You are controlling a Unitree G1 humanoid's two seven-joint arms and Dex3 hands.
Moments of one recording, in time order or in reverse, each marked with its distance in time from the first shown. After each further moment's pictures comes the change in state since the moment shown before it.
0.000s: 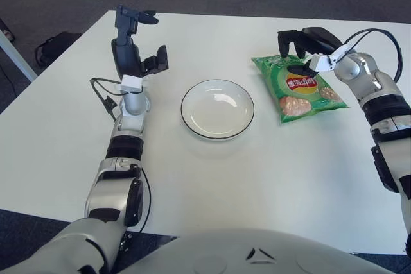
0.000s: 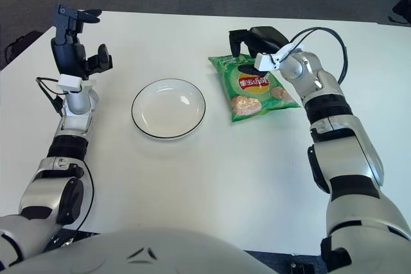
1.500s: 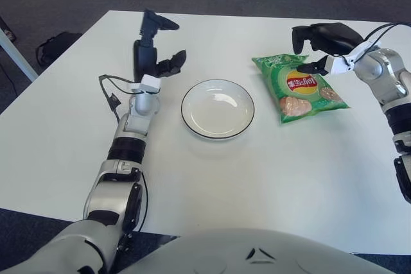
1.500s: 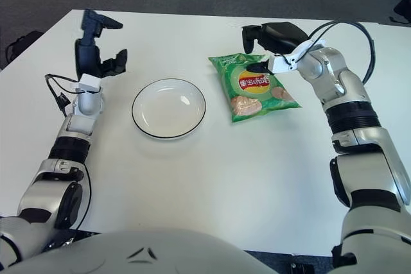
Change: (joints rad) left arm -0.006 0.026 -0.144 0.007 0.088 0.136 -0.061; right arm 0.098 -0.130 -0.044 -0.267 -0.084 0.135 0.060
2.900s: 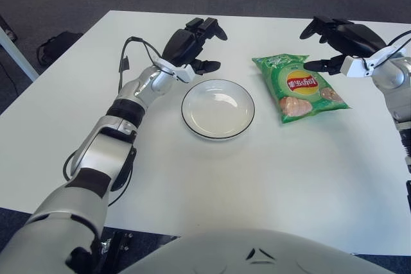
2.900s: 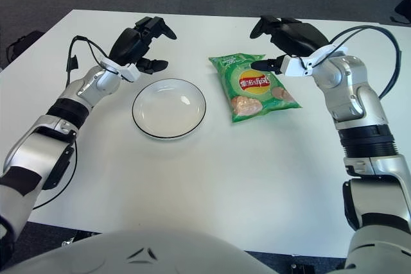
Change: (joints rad) left arm -0.310 0.142 -0.303 0.311 0.272 -0.032 0.067; right arm 0.238 -0.056 -0.159 -0.438 0.019 0.377 0.184
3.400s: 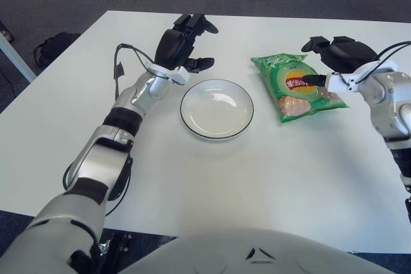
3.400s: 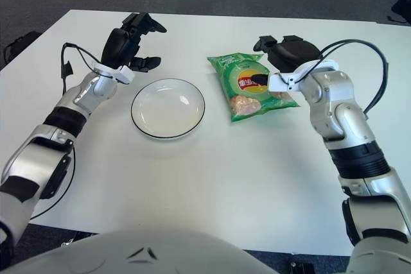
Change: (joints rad) left arm 0.108 0.012 0.048 -0.124 -0.016 0.078 0.079; right arm 0.096 0.025 0.102 -0.195 -0.348 0.258 0.048
